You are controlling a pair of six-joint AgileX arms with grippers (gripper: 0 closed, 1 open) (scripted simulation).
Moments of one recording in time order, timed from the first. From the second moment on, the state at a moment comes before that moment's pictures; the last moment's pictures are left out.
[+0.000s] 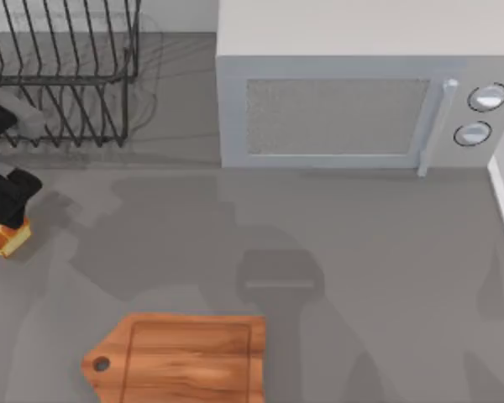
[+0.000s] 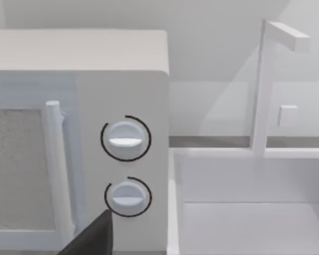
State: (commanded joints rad) left arm 0.06 1.98 1.45 -1.04 0.00 0.68; right arm 0.00 0.00 0.00 0.00 0.00 0.00
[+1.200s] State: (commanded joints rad) left arm 0.06 2.09 1.32 -0.80 0.00 0.69; right arm 0.00 0.00 0.00 0.00 0.00 0.00
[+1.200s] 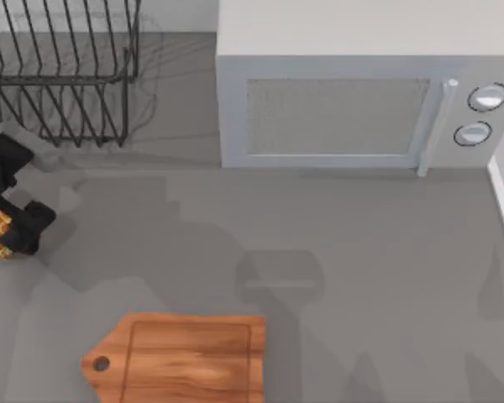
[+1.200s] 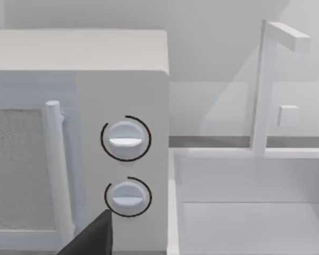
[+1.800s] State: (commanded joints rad) left arm 0.06 2.09 1.32 -0.80 0.00 0.69; right arm 0.00 0.00 0.00 0.00 0.00 0.00
